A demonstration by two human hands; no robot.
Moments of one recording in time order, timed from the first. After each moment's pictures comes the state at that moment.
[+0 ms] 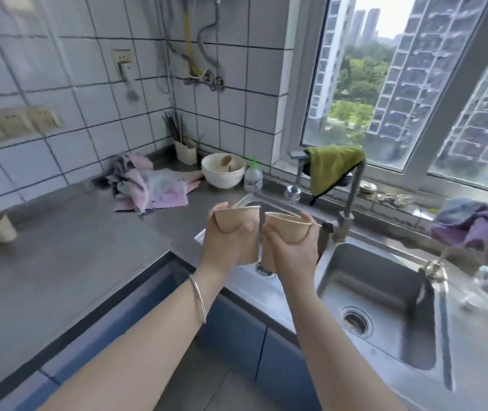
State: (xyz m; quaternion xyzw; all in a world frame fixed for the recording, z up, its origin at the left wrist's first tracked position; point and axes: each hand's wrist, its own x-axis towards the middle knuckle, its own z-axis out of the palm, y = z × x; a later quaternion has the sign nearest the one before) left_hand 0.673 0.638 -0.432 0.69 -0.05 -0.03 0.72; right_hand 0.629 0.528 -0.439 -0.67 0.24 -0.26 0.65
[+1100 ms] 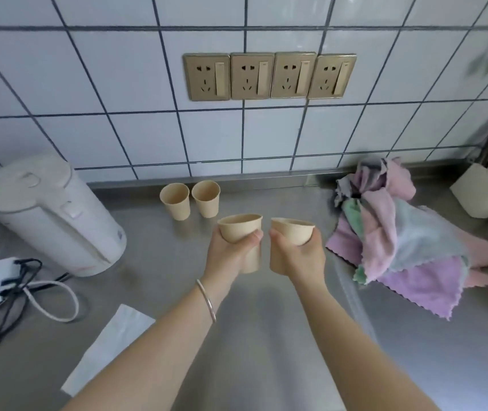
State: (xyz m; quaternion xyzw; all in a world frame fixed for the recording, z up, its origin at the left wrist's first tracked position) left_hand 1.019 1.060 -0.564 0.59 0.34 0.18 0.71; right_hand 1.081 0.953 -0.552 -0.78 0.04 0.15 0.60
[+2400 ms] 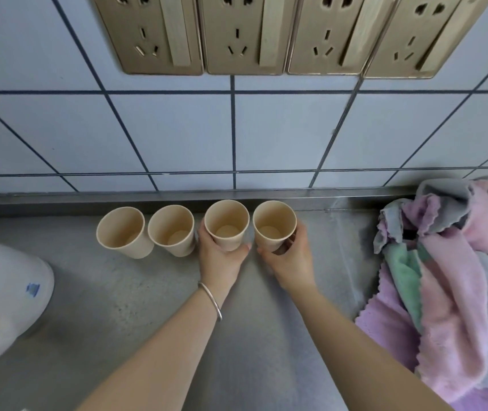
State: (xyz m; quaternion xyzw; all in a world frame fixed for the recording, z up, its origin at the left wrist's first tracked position) left_hand 1.195 1.150 -0.716 0.67 0.43 0.27 0.54; right_hand 1.266 1.042 -0.693 -0.81 -0.11 0.20 0.54
